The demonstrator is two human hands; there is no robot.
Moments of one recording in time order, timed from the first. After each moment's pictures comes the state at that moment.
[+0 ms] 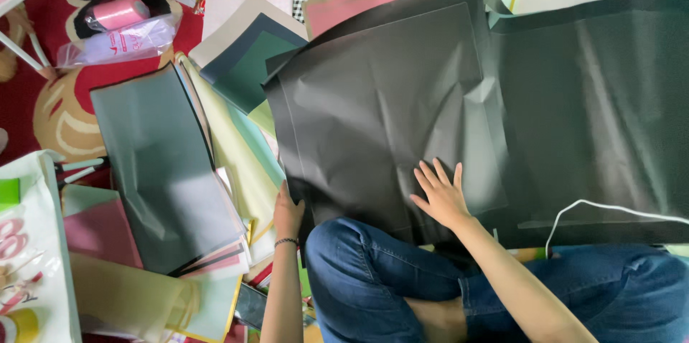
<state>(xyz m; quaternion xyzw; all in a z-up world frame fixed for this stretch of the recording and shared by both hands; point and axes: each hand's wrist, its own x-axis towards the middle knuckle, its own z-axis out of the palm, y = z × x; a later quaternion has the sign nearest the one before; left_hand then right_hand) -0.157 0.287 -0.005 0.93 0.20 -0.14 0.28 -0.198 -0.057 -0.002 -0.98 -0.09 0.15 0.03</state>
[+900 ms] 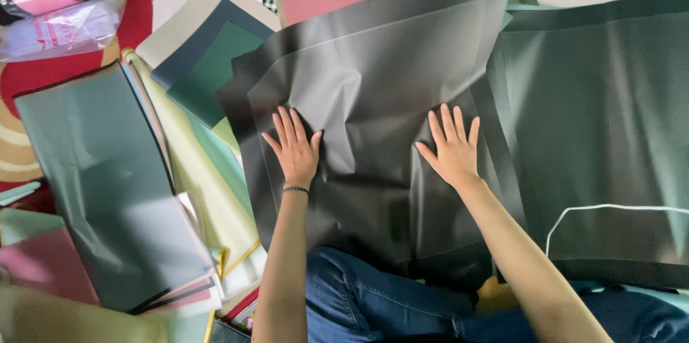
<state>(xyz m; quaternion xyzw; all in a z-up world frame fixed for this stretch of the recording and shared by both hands) -0.002 0.189 -0.031 0.99 -0.04 0.11 0.03 -0.065 -0.116 -0.048 -0.99 -0.06 -0.11 0.10</state>
